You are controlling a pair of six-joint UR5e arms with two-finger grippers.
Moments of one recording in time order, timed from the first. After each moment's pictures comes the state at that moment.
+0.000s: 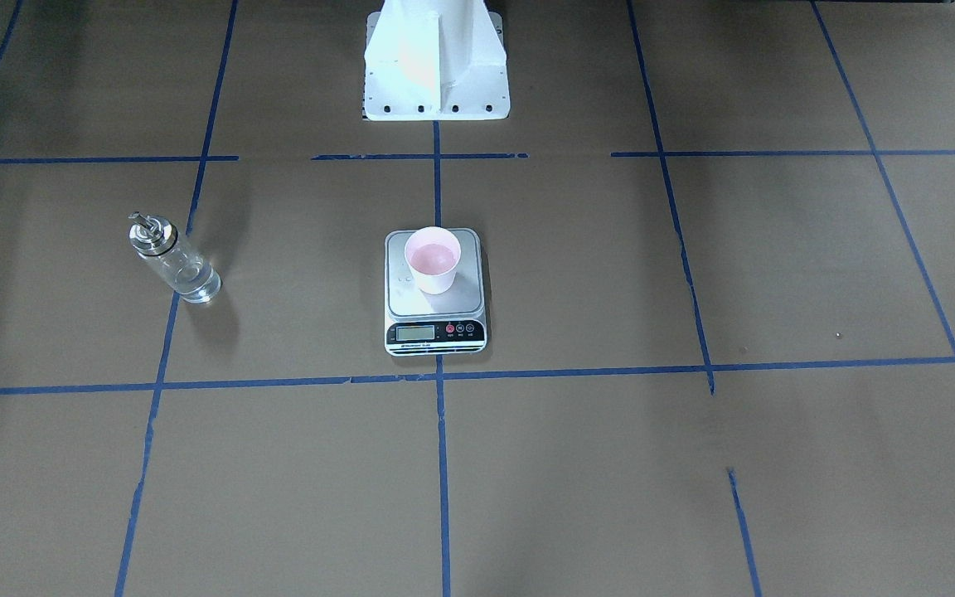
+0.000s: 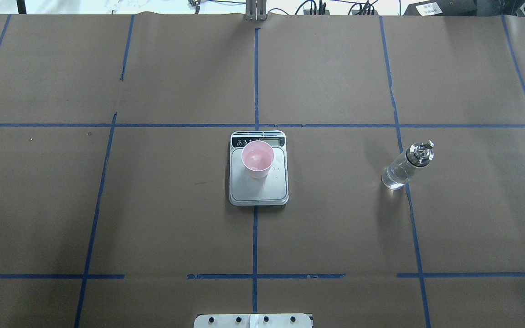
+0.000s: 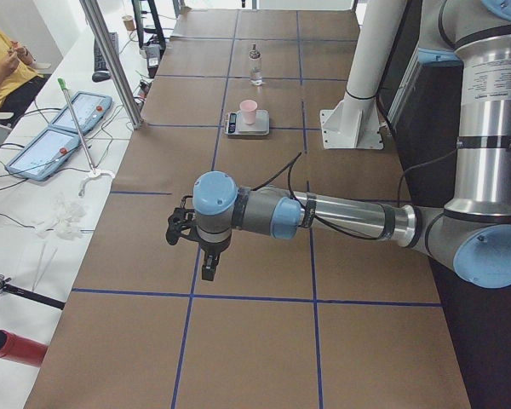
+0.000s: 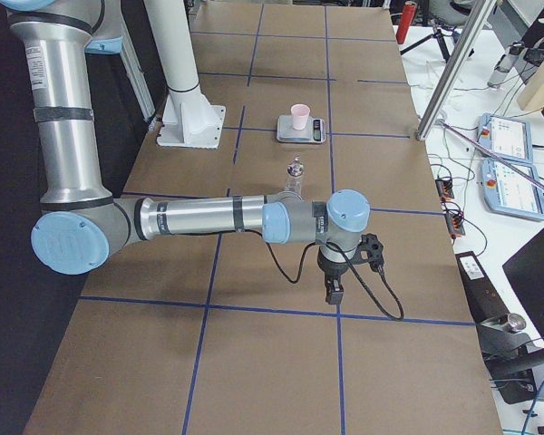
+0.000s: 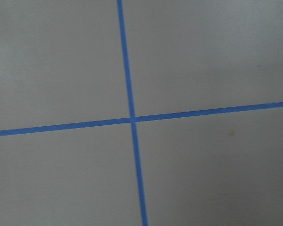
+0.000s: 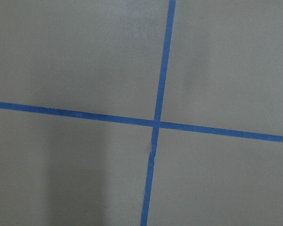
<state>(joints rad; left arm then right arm) -1.59 -1.52 -1.75 -1.60 -2.33 -0.01 1.52 -1.48 1.58 -1.62 2.29 -0.04</state>
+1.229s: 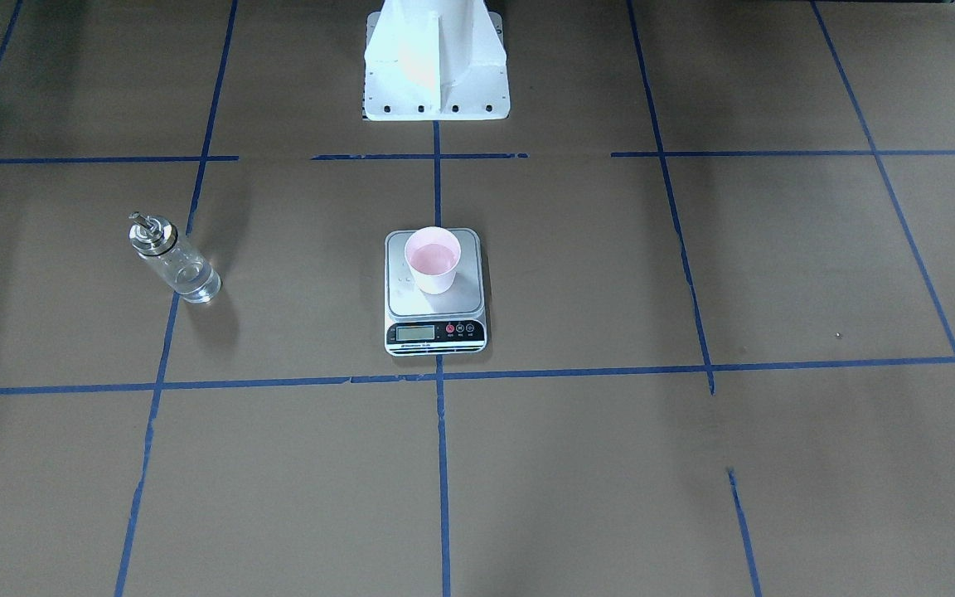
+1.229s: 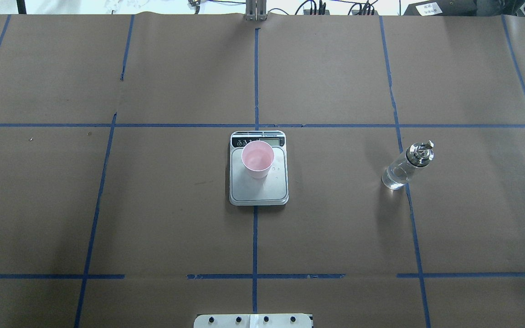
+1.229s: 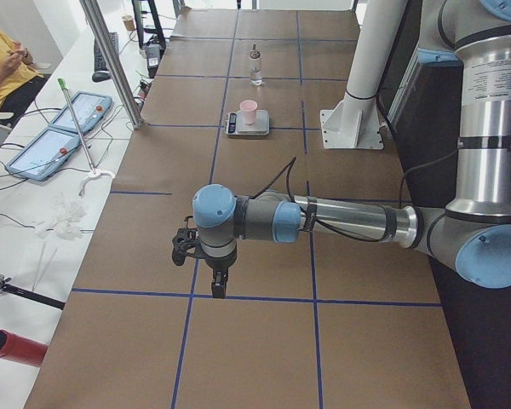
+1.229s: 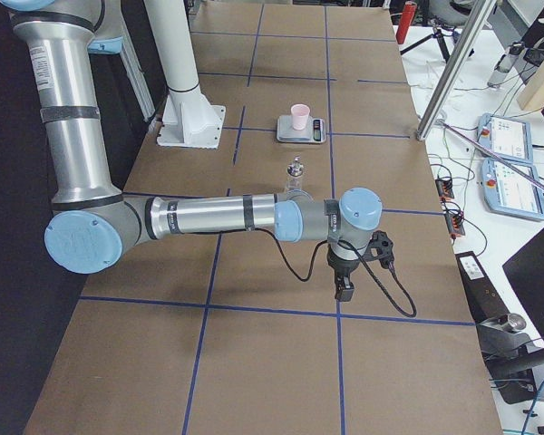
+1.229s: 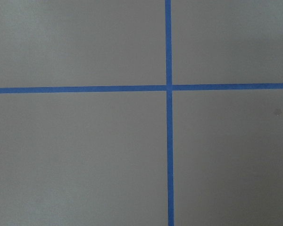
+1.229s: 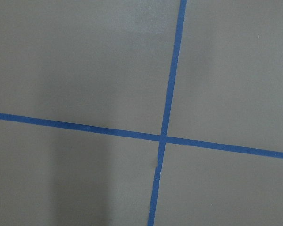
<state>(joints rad) -1.58 -1.52 -1.72 -1.52 -2.32 -0.01 1.52 -1.44 1.54 -1.62 2.31 -0.05</state>
